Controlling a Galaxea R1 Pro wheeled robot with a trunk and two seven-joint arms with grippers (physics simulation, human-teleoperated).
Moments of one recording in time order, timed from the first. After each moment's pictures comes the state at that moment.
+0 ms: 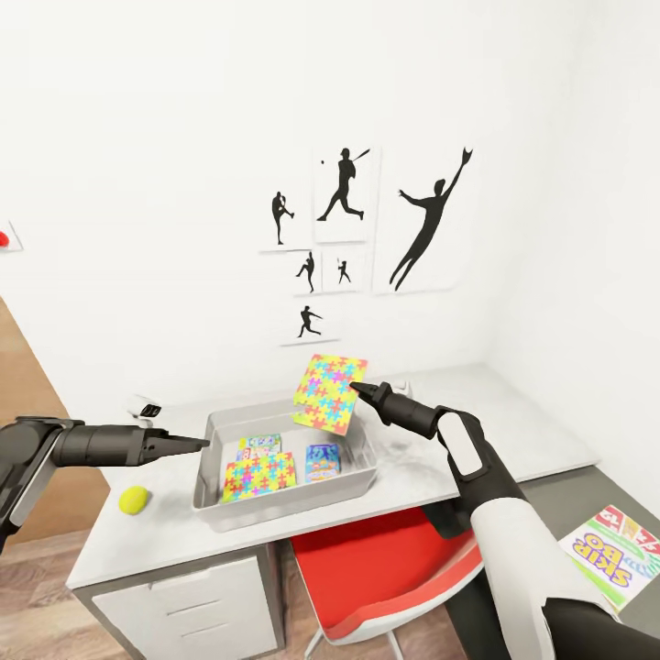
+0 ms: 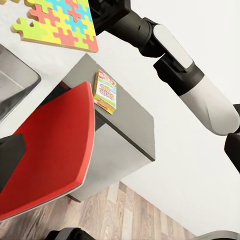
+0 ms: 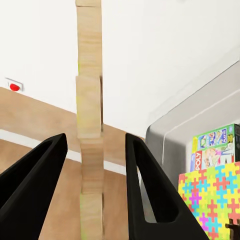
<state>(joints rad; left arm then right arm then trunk) -0.63 0.51 -0.02 -1.28 0.25 1.03 -1.57 -0.84 0.08 -0.12 -0.82 -0.73 0.80 0.46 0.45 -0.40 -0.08</state>
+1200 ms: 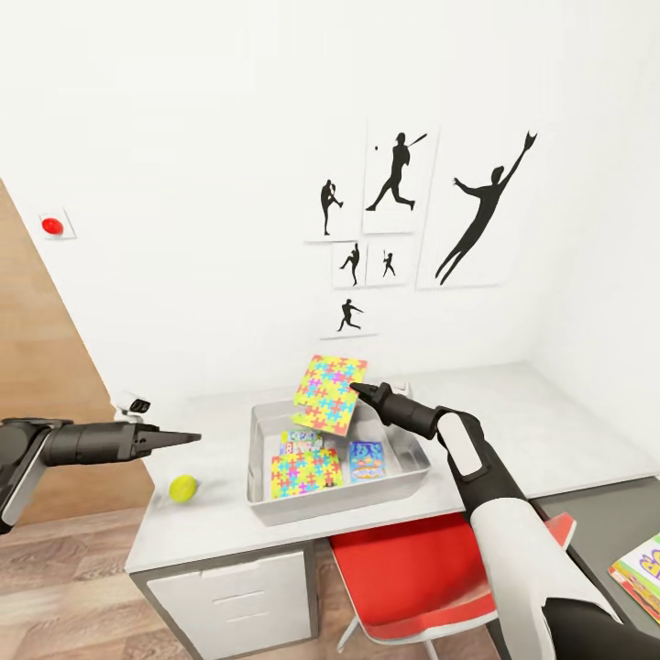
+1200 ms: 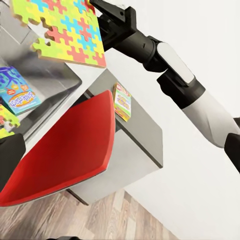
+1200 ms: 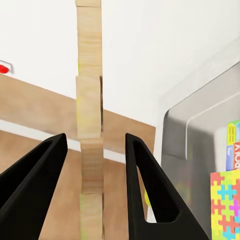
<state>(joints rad) -0.63 0.51 0.04 -1.25 0.25 1.03 -1.57 -0.84 0.08 -0.12 -0.82 -0.73 0.80 0.46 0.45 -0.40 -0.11</state>
